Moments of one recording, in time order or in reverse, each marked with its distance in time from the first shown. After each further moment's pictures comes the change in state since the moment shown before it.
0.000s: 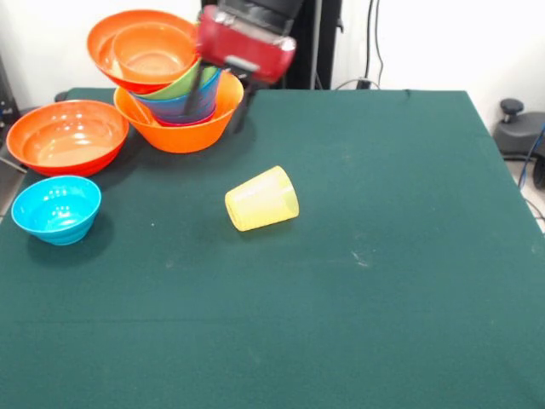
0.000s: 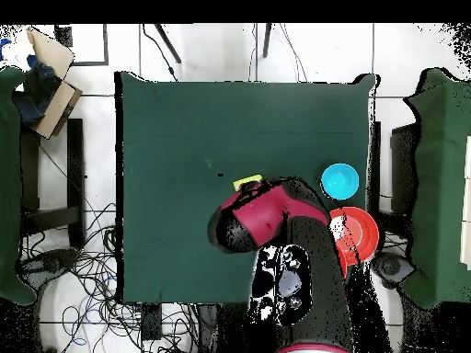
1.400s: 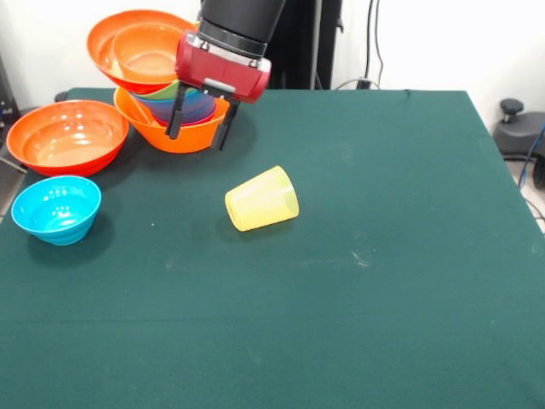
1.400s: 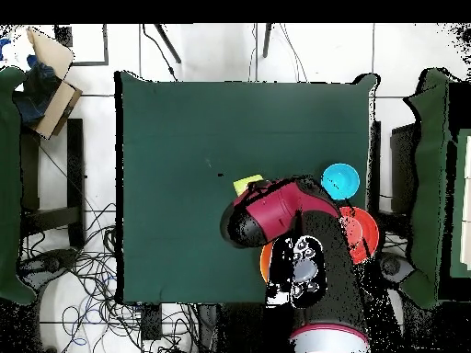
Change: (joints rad) arm -0.031 0.054 0.007 -0.022 0.009 -0.022 0.000
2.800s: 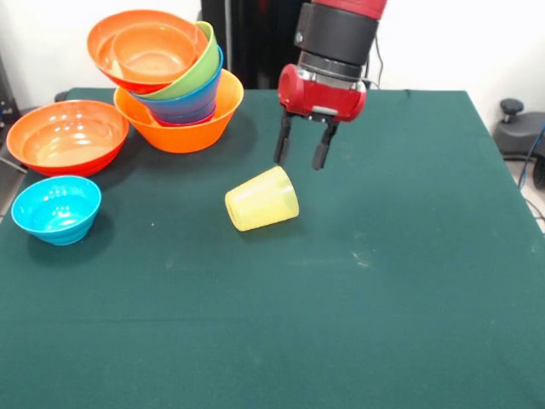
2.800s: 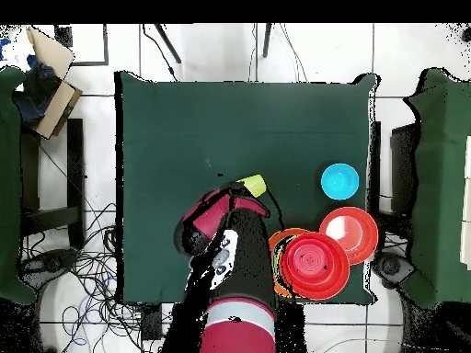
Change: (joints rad) arm 0.253 0.138 -0.119 -0.001 0.080 -0.168 0.000
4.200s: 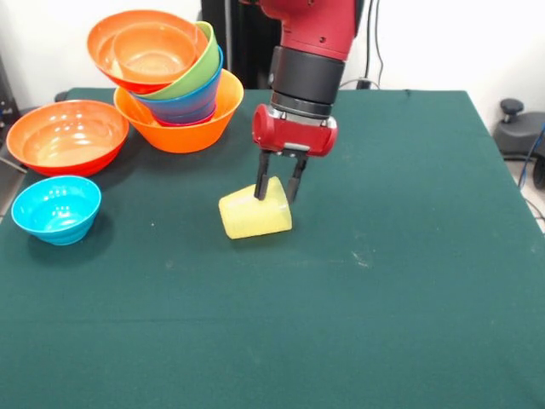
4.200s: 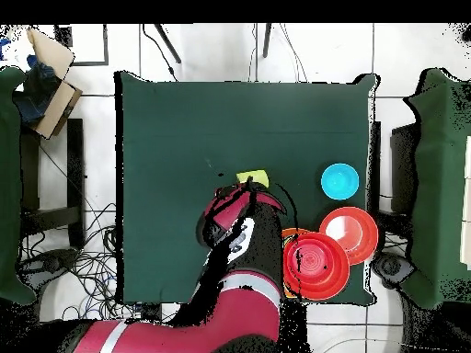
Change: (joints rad) arm -0.011 0.141 -0.098 -0.088 0.053 -0.163 0.000
